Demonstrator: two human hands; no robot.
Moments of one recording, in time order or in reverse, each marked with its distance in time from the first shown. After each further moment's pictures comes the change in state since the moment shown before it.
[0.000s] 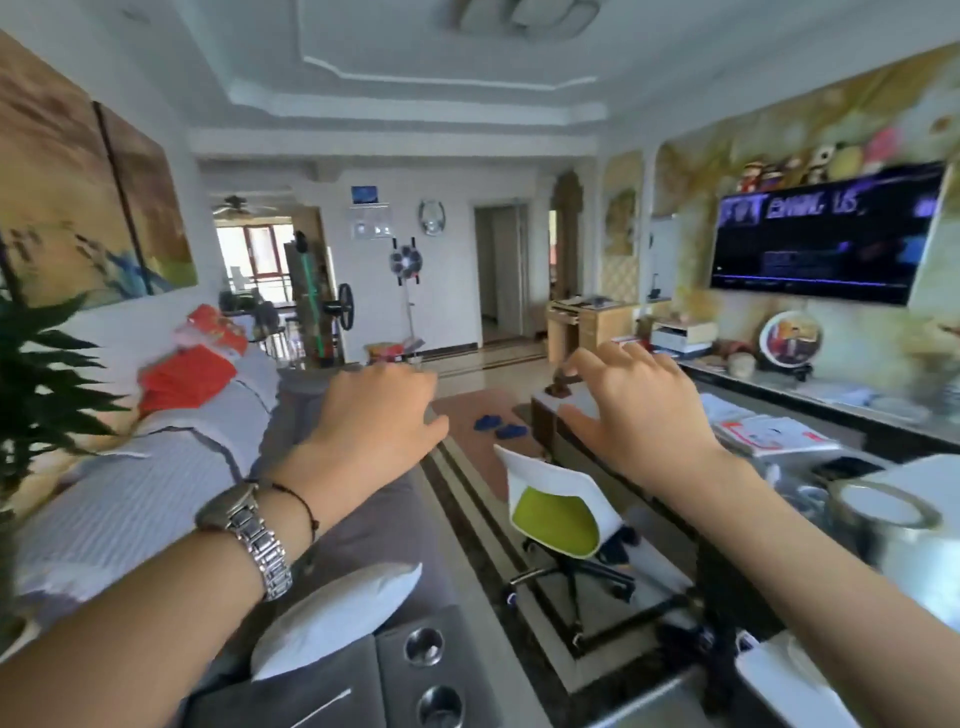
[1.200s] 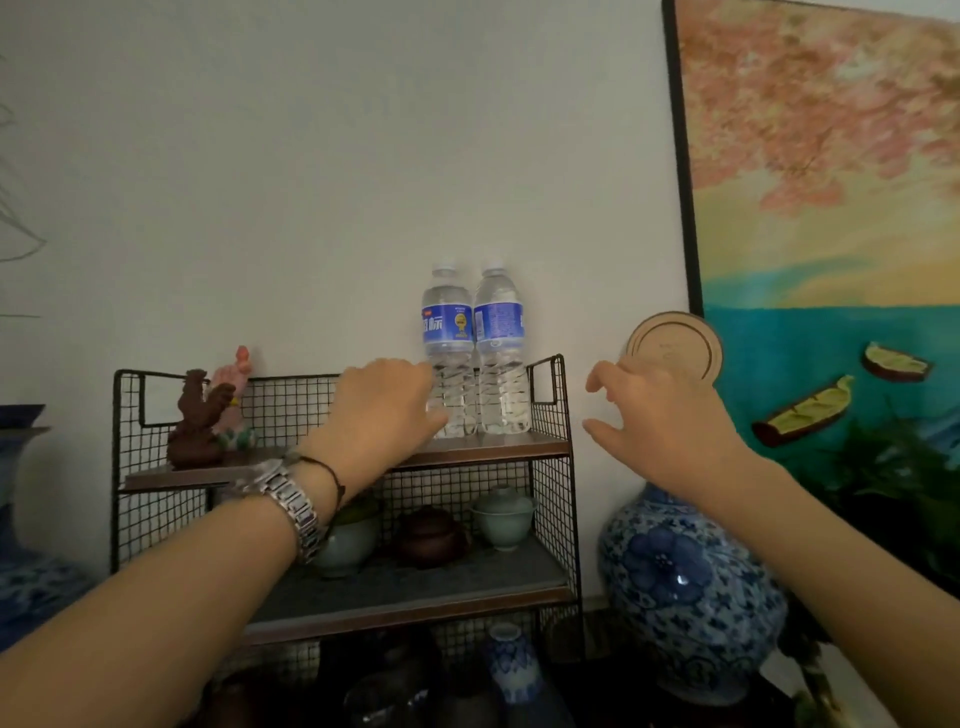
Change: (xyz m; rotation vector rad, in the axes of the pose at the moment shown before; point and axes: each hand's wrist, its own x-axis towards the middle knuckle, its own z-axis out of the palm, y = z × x) left_hand -0.307 -0.371 -0.280 1.271 -0.196 -1.385; right_hand 0.163 -0.638 -0.097 1.261 0.347 -1.202
